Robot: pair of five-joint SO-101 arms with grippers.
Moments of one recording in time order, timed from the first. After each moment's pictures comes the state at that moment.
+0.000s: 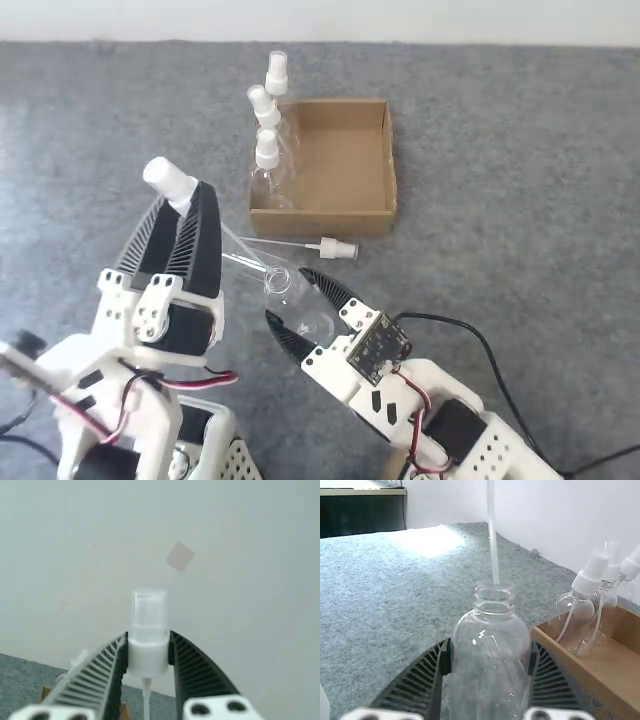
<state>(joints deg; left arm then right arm) 6.9 -100.5 58.4 44.6 33.6 -54.7 -102.9 95.2 27.8 4.4</state>
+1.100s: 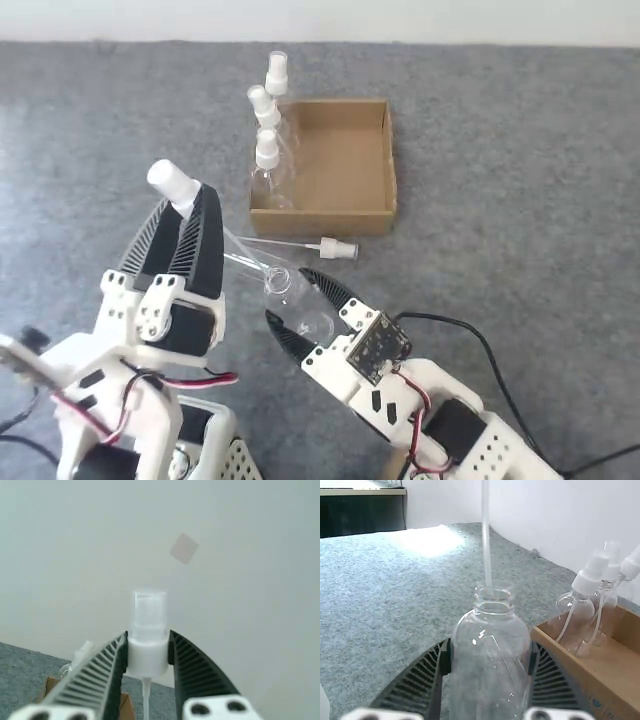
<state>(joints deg) 6.9 -100.5 58.2 47.0 33.6 -54.7 -102.9 95.2 27.8 4.4</state>
